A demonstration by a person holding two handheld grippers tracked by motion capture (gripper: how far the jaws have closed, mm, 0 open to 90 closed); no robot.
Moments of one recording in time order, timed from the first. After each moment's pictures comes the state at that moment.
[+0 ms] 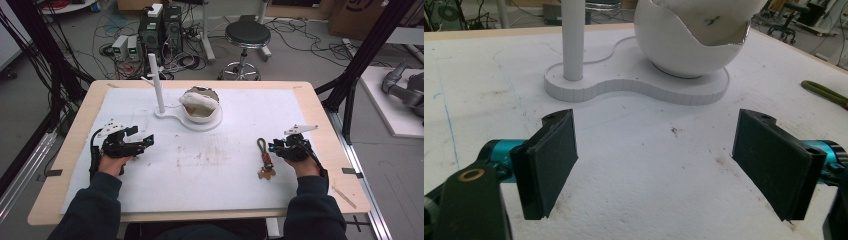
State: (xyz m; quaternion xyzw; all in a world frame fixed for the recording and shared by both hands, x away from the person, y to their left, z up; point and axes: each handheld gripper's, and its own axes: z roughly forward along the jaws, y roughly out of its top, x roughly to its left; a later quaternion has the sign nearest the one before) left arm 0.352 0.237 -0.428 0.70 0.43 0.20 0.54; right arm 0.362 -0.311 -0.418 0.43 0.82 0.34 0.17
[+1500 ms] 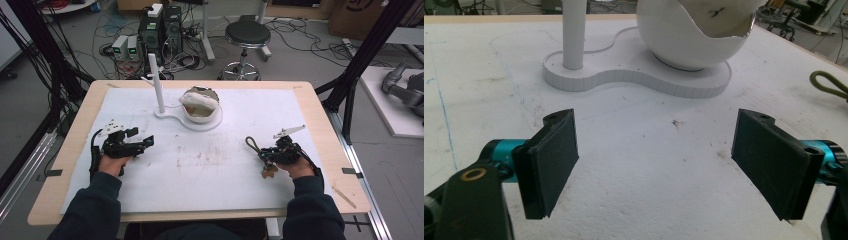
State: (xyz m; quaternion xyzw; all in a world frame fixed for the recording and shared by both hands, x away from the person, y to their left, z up) left arm 0.354 0.239 -0.431 0.70 0.44 0.18 0.54; right arm 0.362 -0.289 -0.426 0.40 0.85 0.33 0.07
